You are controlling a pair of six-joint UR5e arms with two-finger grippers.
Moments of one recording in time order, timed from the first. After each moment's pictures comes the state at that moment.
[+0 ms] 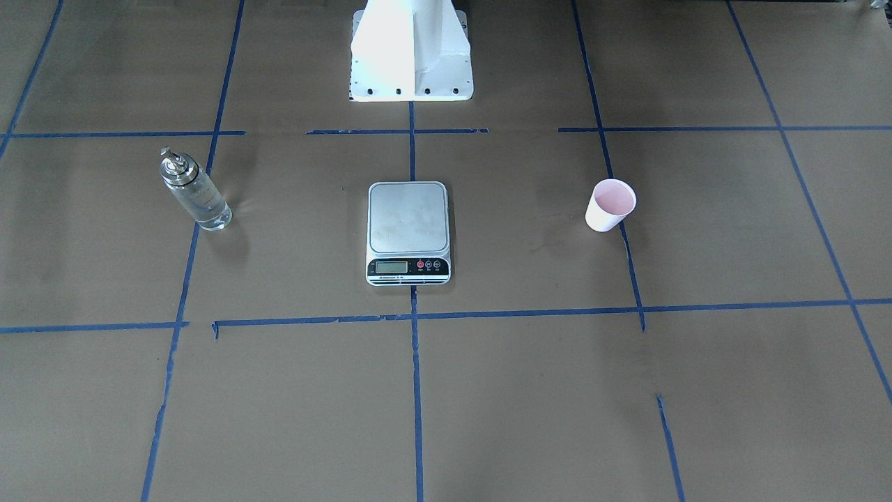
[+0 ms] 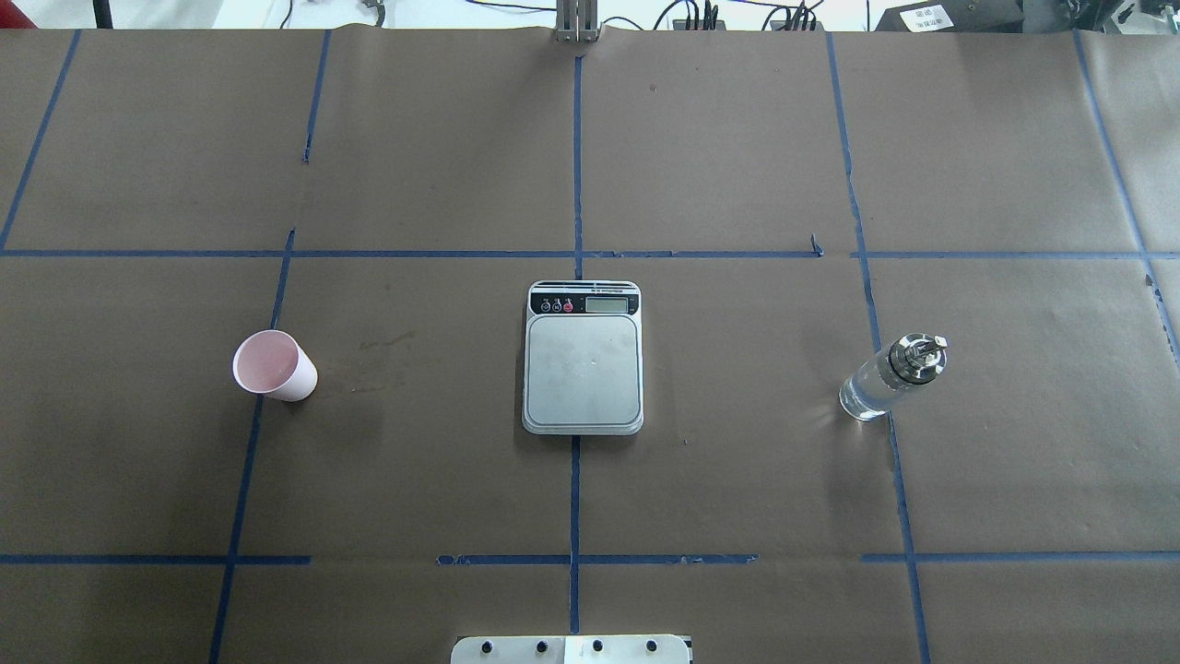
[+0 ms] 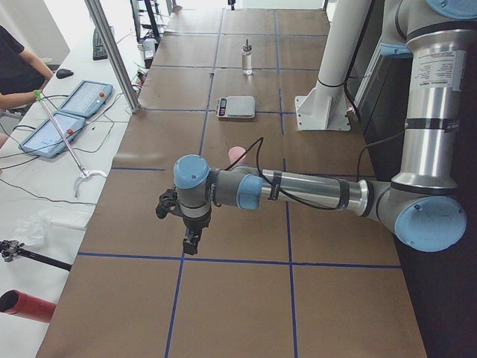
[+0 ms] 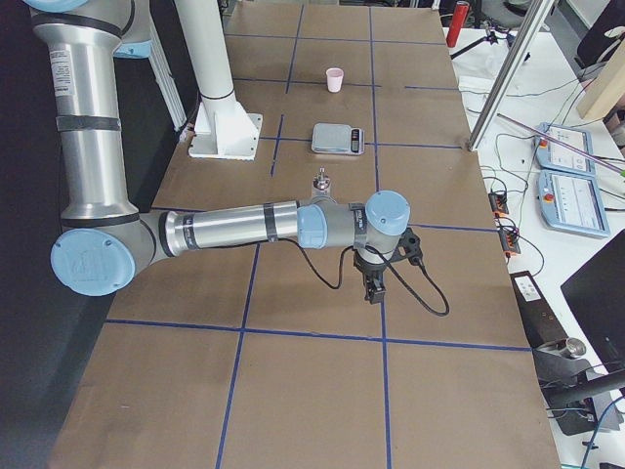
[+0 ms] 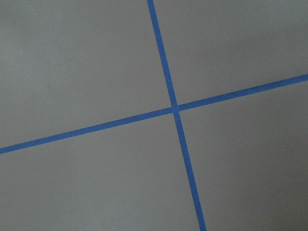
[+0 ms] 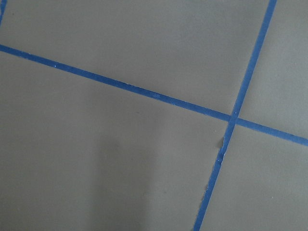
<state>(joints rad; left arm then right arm) -1.51 -1.58 -1.68 -1.60 -2.27 0.11 1.48 -1.54 1.69 -1.67 2.40 -0.19</state>
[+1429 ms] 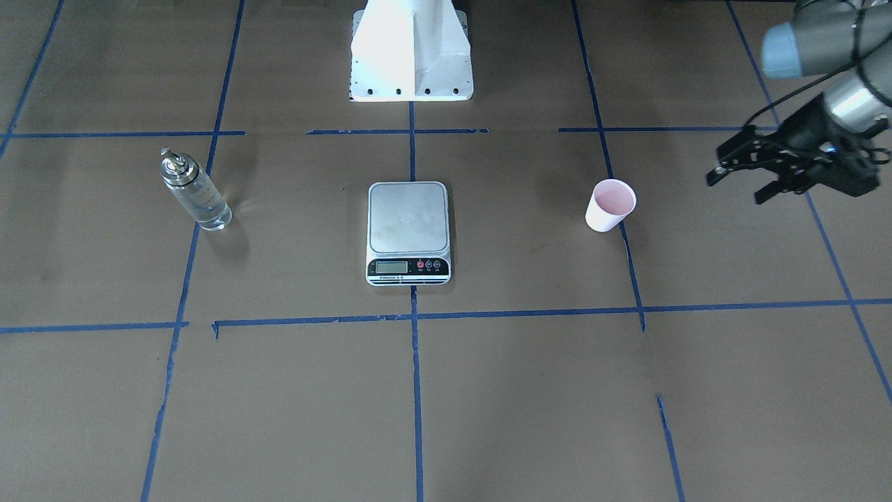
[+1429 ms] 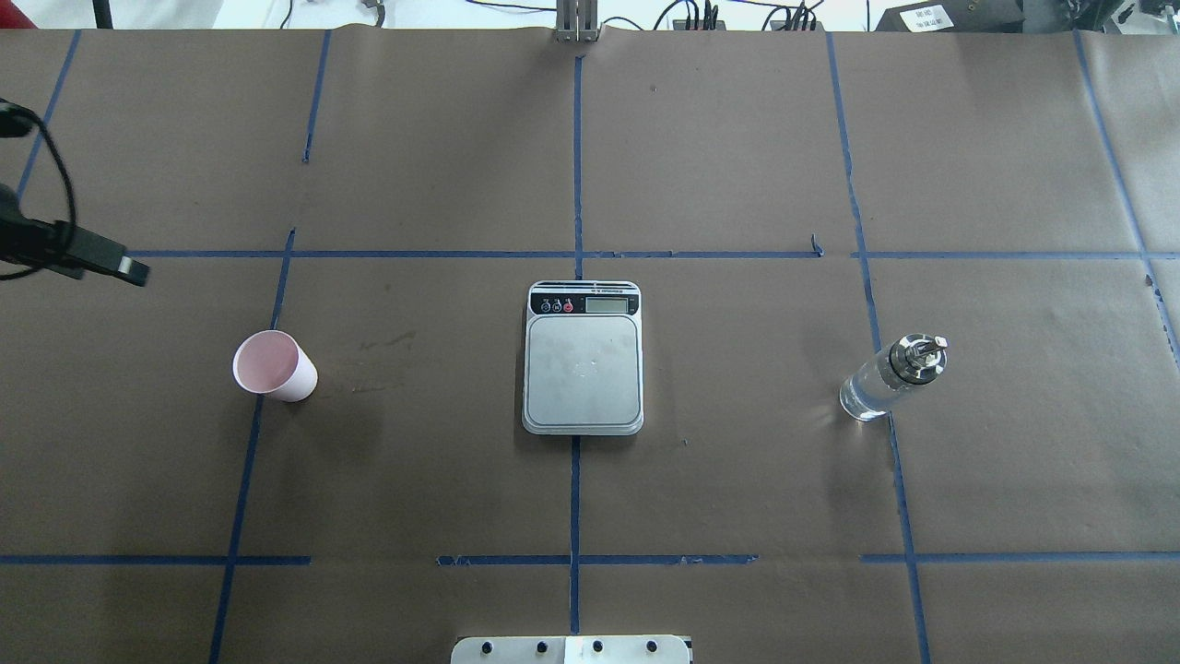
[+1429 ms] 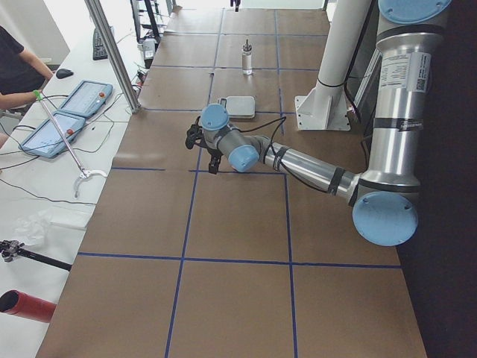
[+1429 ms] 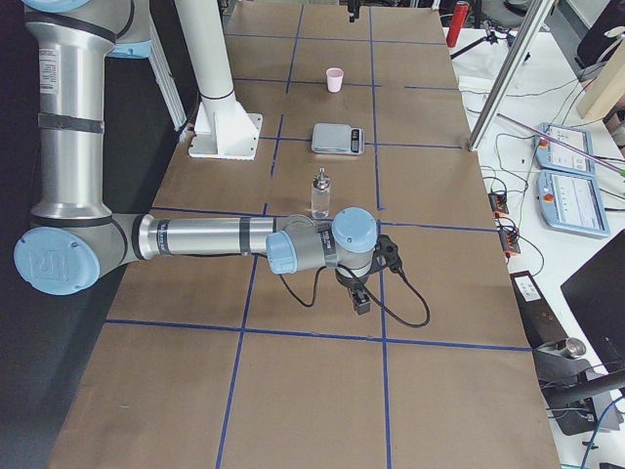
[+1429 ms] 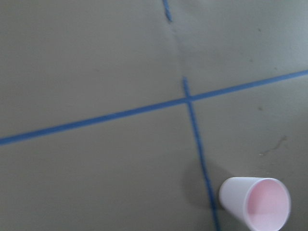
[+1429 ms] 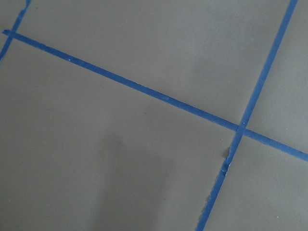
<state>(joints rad) -1.03 -1.62 -1.87 -2.04 -2.37 -0.74 1.48 -1.65 1.70 -1.39 2.45 -0.17</state>
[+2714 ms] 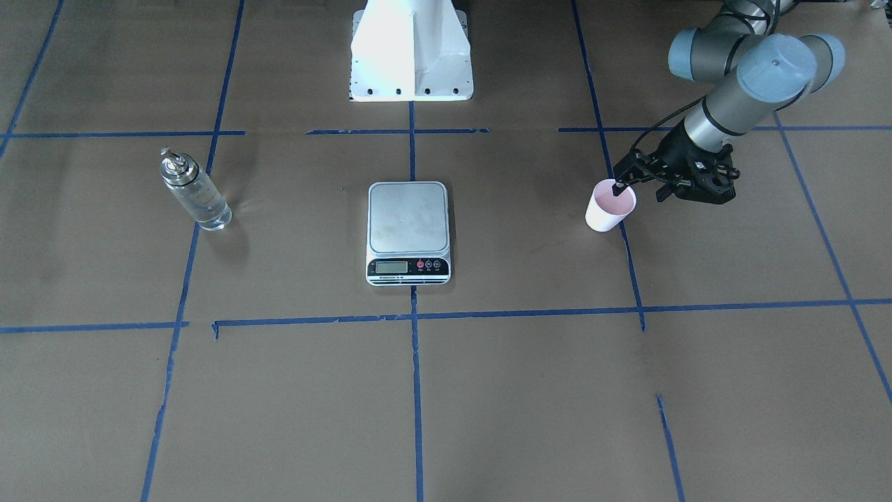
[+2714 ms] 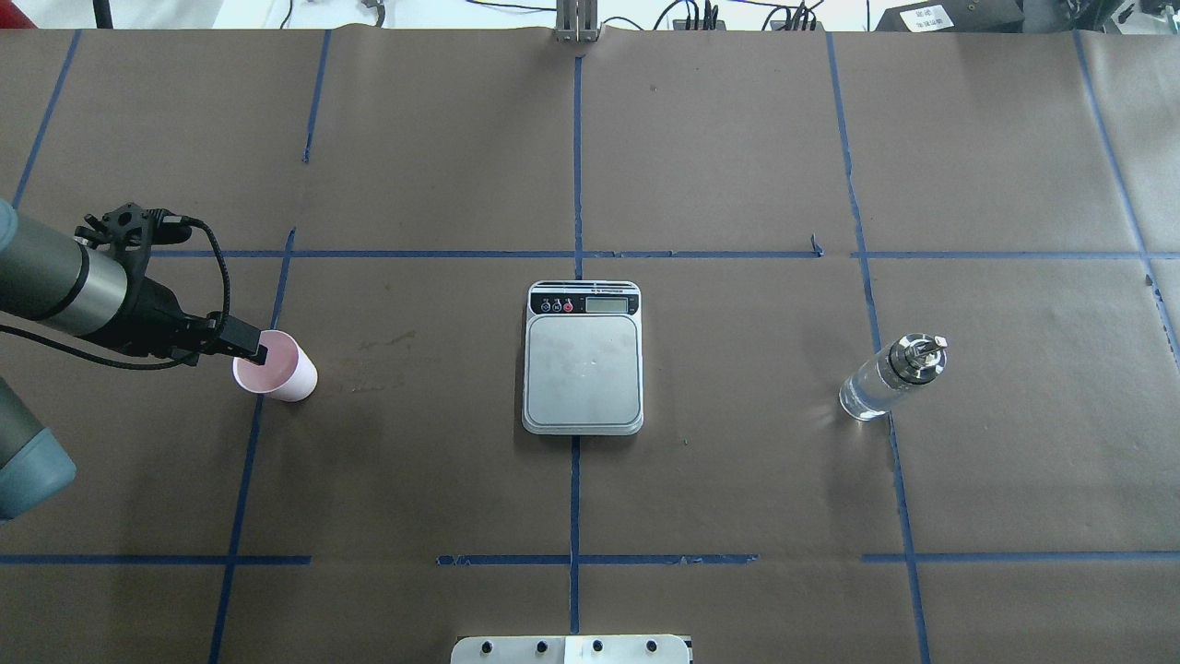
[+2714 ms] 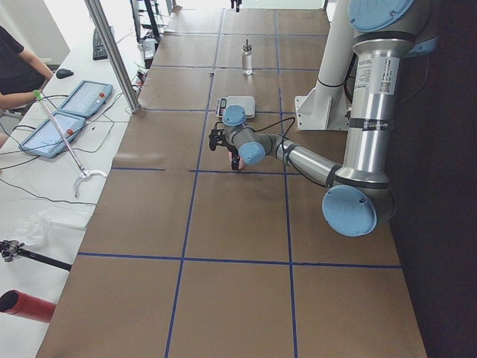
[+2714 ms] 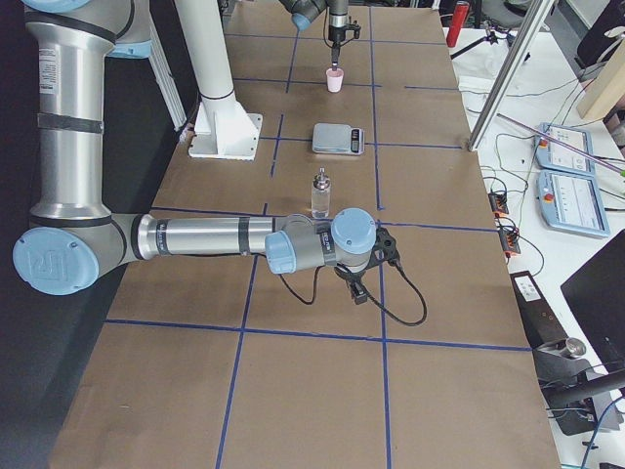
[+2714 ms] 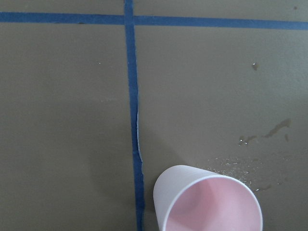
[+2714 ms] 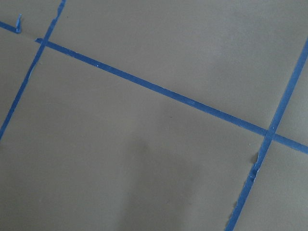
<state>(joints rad) -0.79 -1.65 -1.82 -2.07 -2.21 -1.01 1.48 -1.65 1.70 -1.39 2.52 -0.17</state>
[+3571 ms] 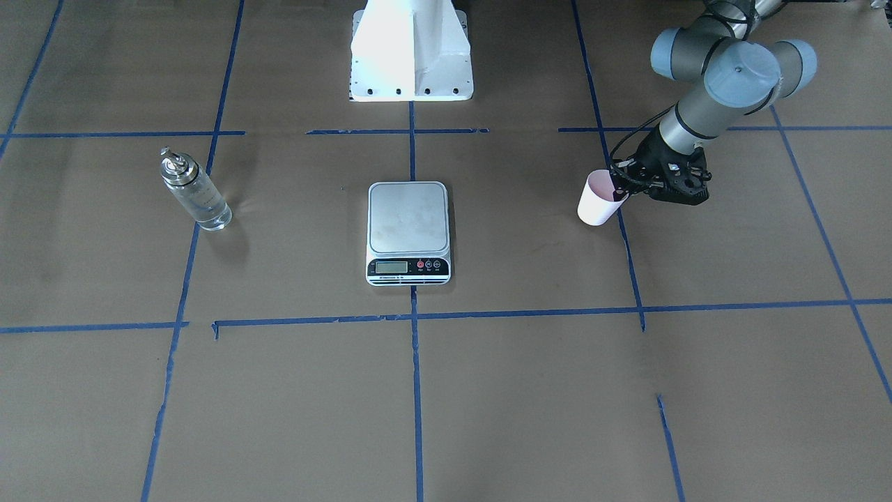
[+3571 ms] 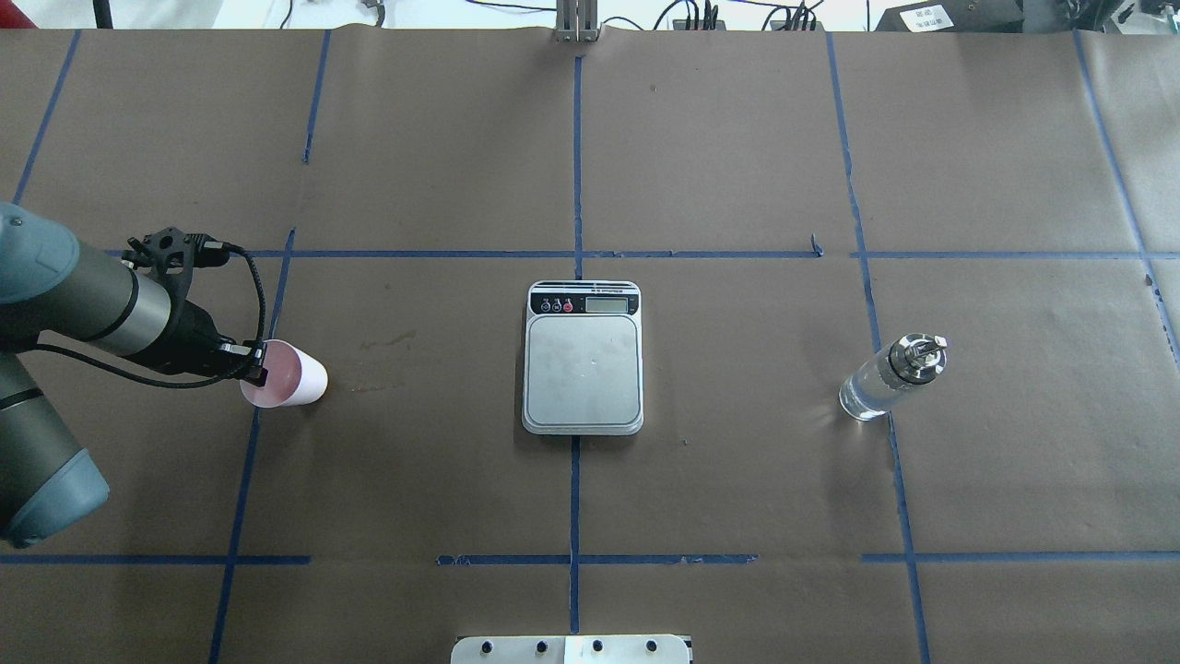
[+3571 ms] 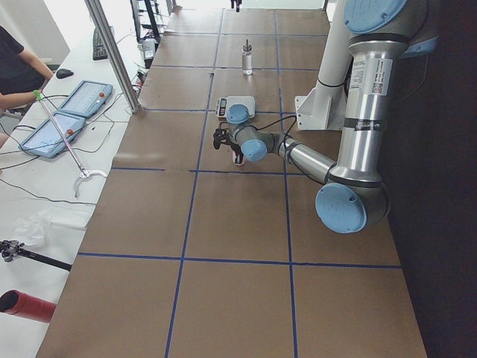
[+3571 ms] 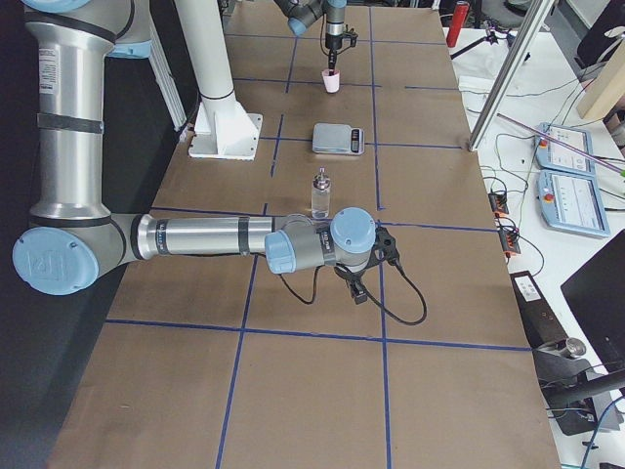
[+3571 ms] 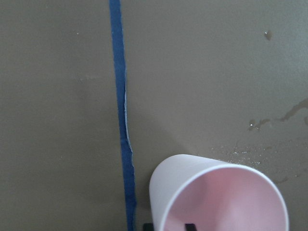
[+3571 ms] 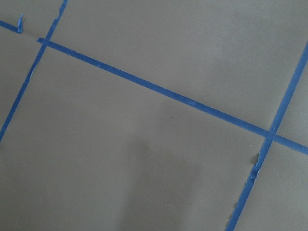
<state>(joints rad) -0.74 -1.69 -1.85 -1.98 -2.15 -1.02 1.48 -1.65 1.70 -1.38 2.52 -0.17</state>
